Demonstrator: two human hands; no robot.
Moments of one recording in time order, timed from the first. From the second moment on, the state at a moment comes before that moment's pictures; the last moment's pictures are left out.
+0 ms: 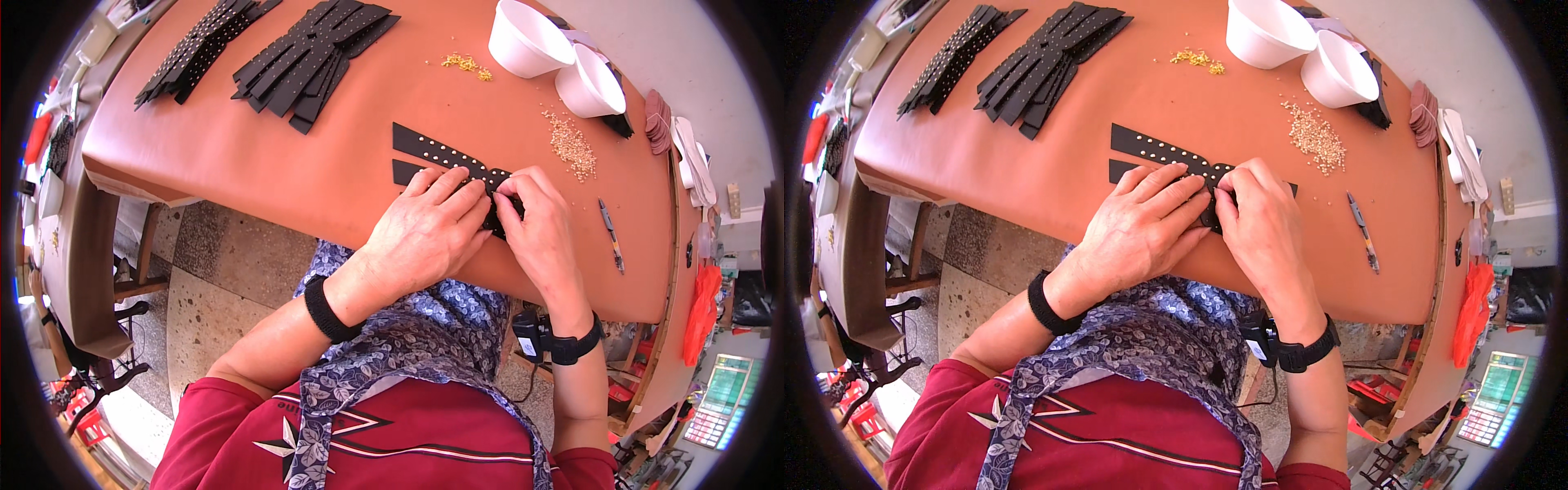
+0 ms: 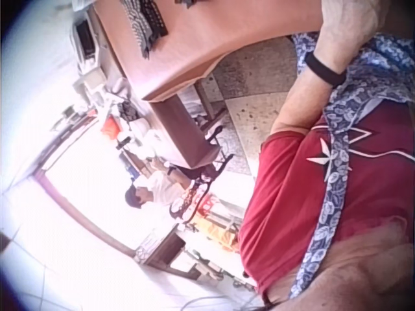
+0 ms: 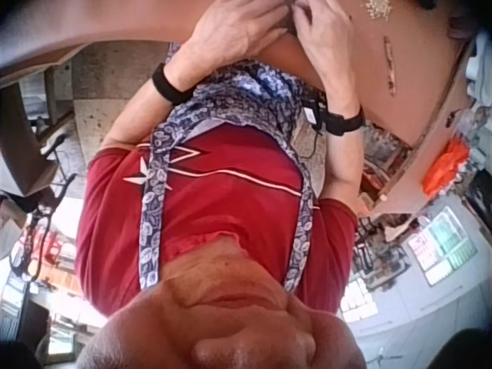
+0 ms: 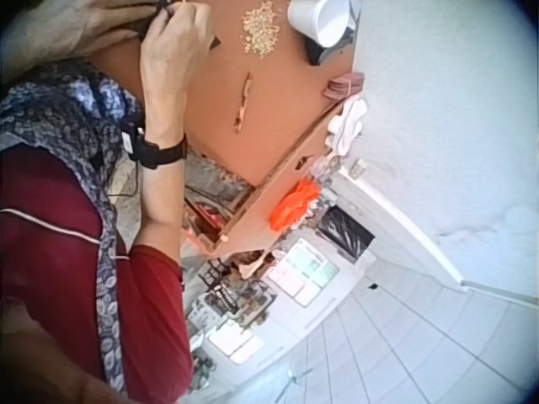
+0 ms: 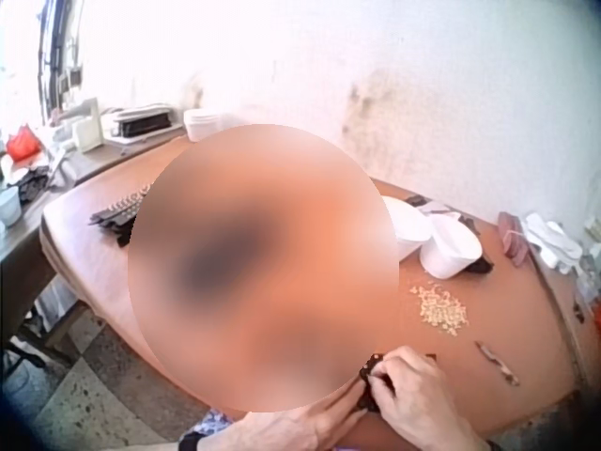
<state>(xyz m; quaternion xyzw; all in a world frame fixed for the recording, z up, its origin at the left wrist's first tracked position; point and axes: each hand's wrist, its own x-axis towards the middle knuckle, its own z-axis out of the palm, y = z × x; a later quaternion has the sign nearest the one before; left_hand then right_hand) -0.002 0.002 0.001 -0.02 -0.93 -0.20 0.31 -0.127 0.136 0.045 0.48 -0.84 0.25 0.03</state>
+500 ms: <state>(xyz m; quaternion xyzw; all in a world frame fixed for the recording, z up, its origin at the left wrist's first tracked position) -0.001 0.001 0.003 -0.02 -0.93 -0.20 0.32 -0.160 0.217 0.033 0.41 -0.88 0.15 0.19</state>
